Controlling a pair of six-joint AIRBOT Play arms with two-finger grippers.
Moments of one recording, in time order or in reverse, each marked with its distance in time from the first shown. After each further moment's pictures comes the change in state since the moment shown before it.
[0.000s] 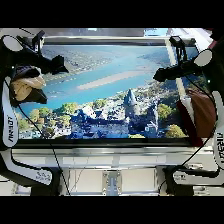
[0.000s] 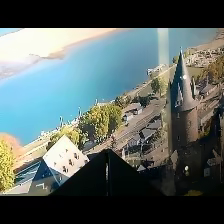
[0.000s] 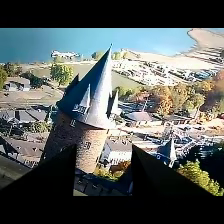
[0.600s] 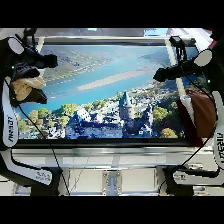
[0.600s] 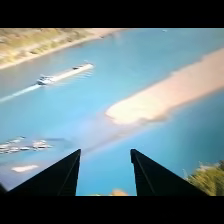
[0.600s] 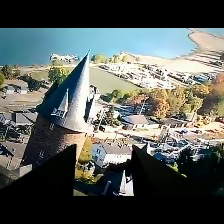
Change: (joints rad) left arm 0.000 0.000 0.000 0.450 0.283 0.037; right arm 0.000 0.000 0.000 0.000 0.000 0.000
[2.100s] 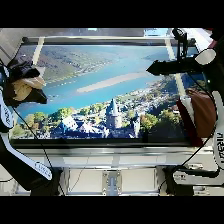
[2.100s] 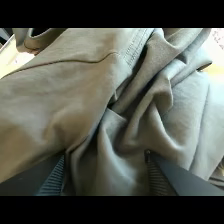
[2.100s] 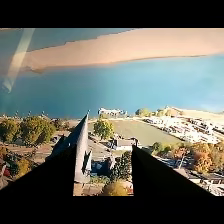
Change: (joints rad) left arm 0.355 -0.320 0.006 0.391 0.447 -0.369; right arm 0.001 0.000 -0.001 0.241 -0.091 0.002
